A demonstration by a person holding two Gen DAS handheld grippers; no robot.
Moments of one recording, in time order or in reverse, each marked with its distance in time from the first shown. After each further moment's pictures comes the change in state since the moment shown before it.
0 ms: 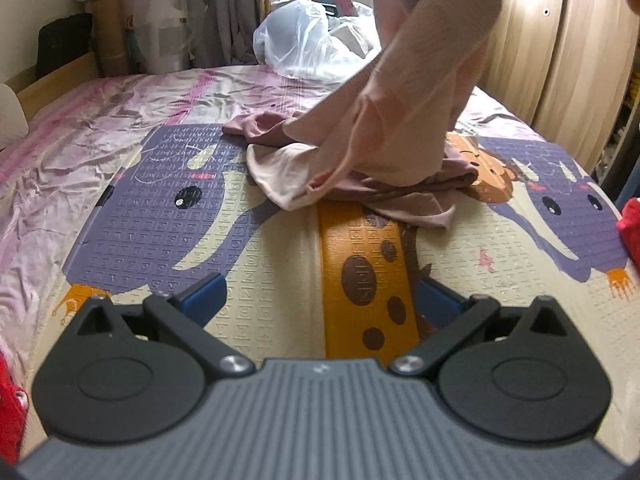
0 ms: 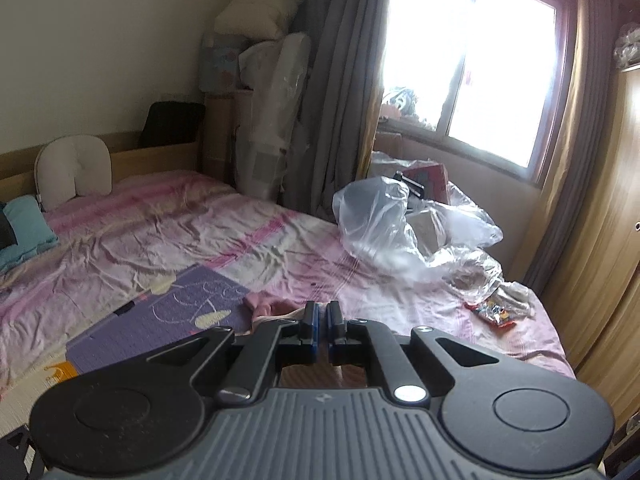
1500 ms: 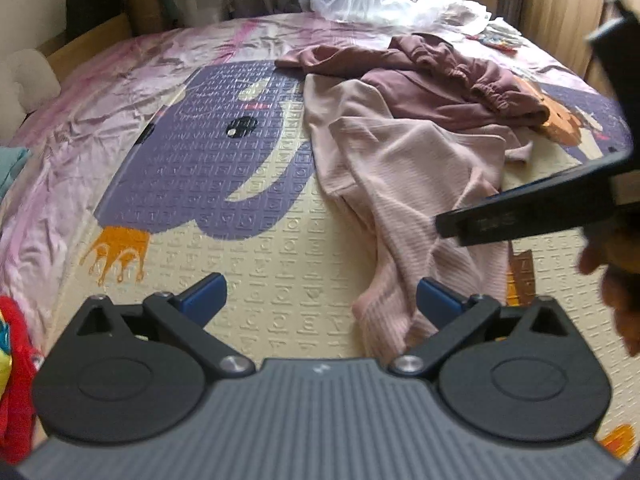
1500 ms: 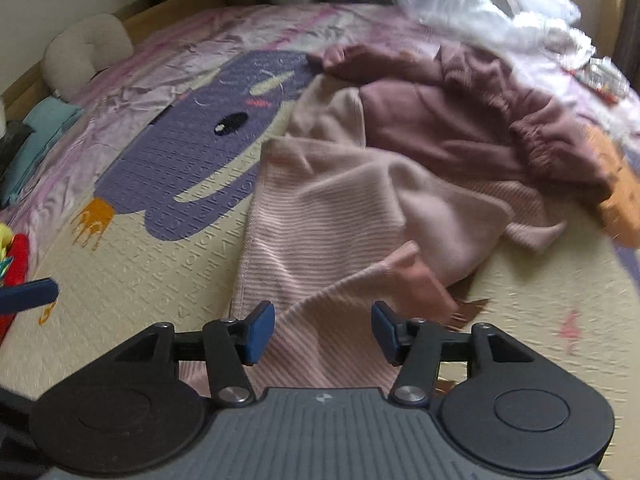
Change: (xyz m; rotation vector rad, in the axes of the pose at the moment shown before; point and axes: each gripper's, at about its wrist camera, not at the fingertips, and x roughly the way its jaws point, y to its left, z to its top) left arm 0.051 0.047 -0.045 -0.004 0.138 0.135; right arm 0.125 0.071 -0.208 0.200 0.558 0.244
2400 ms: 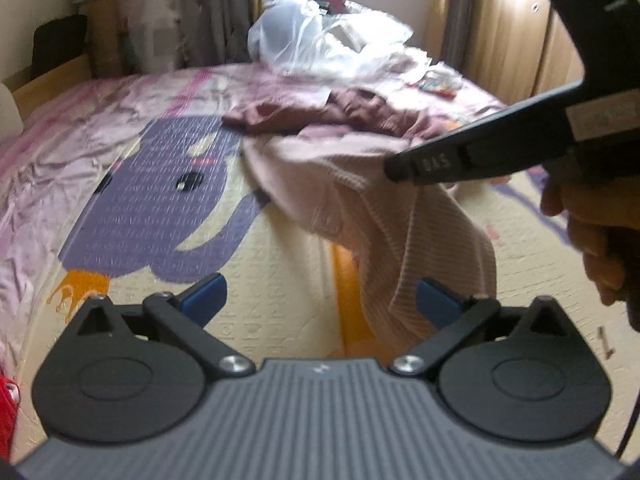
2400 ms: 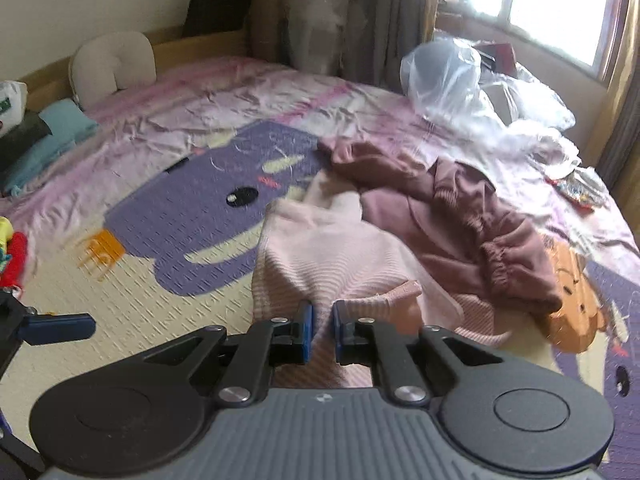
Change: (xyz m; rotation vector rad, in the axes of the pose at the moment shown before) left arm -0.055 -0.017 -0.002 0.024 -0.172 -0.169; right arm -0.084 0.026 0.025 -0.189 -0.220 -0.101
